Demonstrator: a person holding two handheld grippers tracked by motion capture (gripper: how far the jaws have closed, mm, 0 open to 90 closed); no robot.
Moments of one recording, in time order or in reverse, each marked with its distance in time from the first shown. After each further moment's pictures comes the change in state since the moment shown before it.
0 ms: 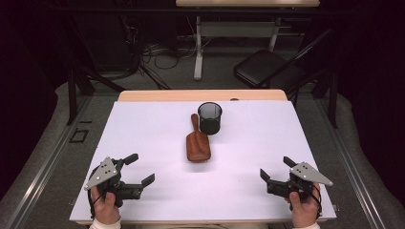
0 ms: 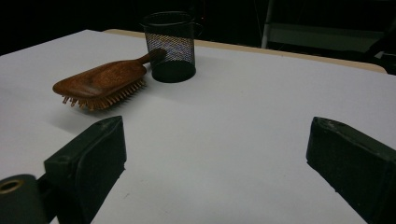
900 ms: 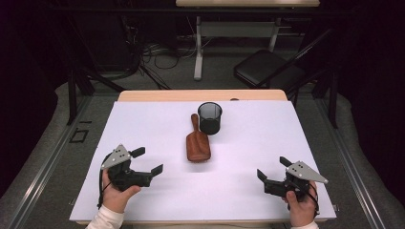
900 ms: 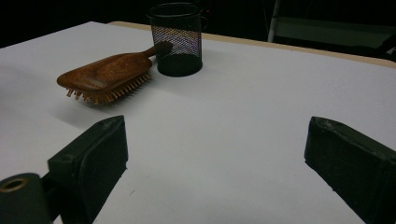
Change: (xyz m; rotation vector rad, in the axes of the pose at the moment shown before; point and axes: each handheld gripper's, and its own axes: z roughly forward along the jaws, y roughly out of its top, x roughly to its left) left arm 0.008 0.020 0.038 0.152 0.045 -0.077; right arm 0.004 -0.001 0.007 0.030 0.019 -0.010
